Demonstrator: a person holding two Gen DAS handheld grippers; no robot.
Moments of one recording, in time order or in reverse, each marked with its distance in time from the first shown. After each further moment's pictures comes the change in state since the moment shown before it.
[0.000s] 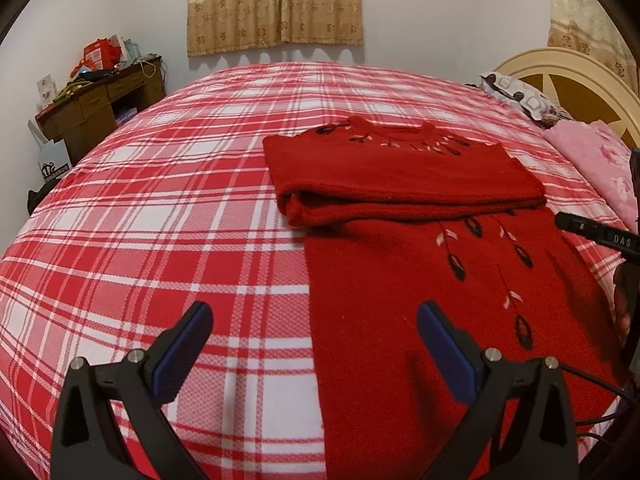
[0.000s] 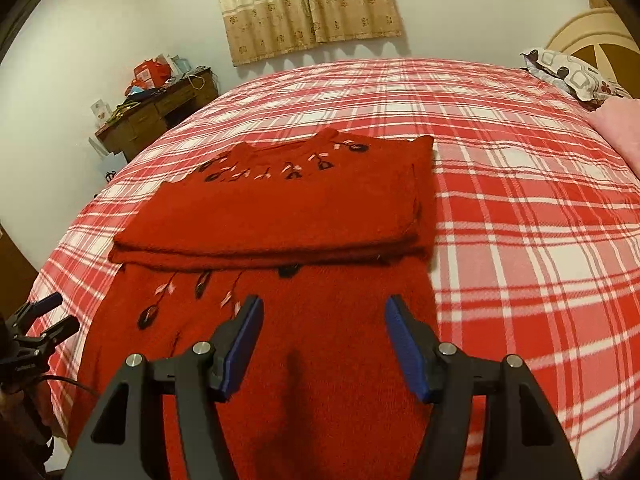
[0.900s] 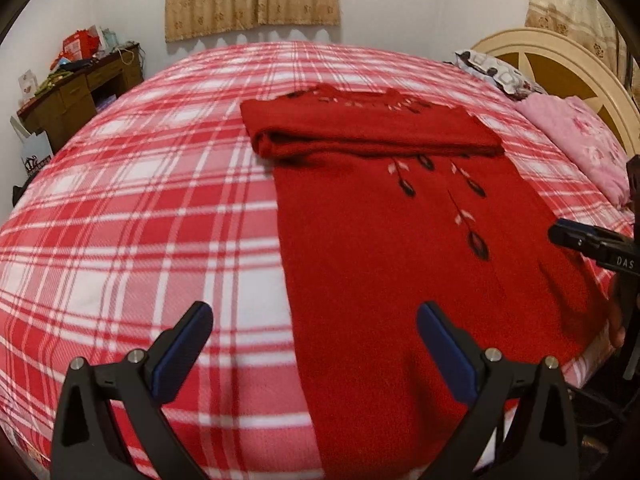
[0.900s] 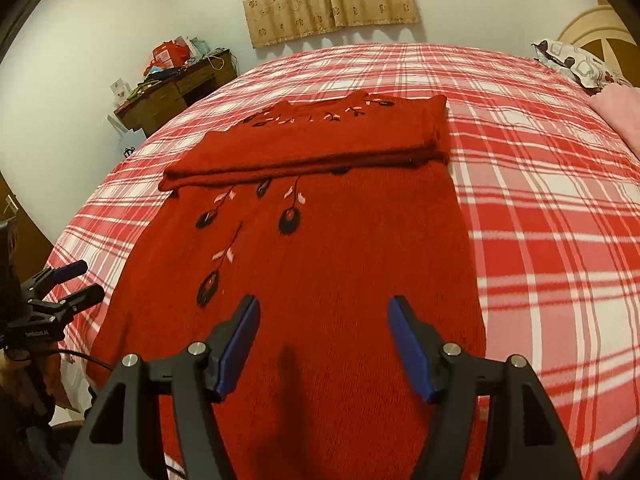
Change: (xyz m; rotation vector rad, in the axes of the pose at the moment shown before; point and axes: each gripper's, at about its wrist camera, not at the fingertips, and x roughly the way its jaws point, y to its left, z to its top) left arm -0.035 -0.012 -0.049 0.036 0.085 -0.075; right arm -0.050 0.028 -0.077 -0.021 0.060 0.047
